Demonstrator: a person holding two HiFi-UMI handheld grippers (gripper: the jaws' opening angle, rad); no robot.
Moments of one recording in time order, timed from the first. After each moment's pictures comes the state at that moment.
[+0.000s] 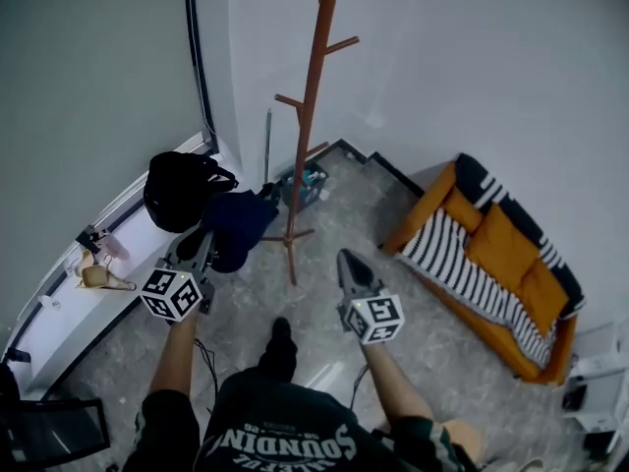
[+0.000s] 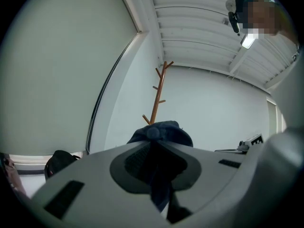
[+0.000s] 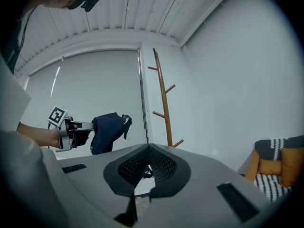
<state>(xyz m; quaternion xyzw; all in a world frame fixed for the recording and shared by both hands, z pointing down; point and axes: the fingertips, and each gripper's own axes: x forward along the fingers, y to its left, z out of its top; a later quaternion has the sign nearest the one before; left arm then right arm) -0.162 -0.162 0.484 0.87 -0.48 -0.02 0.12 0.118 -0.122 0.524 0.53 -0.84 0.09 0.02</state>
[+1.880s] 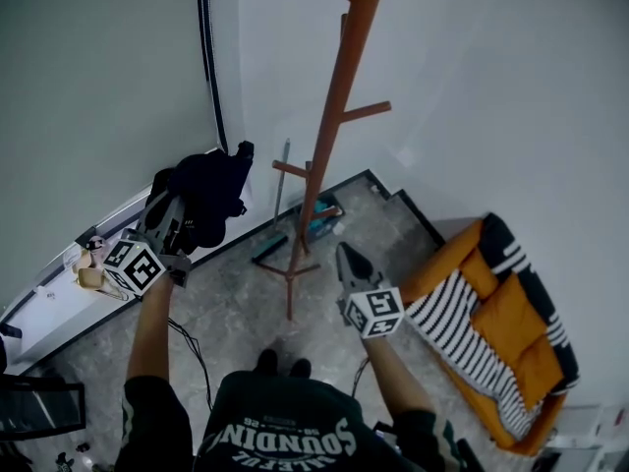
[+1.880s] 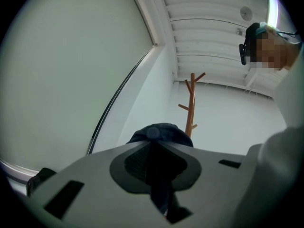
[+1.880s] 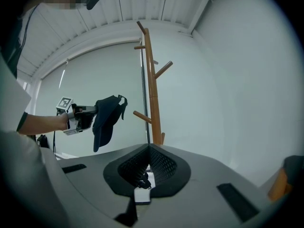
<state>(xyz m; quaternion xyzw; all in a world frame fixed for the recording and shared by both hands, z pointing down) -0.208 -0.364 0.394 0.83 -0.53 -0.14 0.11 0.122 -0.363 0.505 0.44 -0.89 0.06 0.04</state>
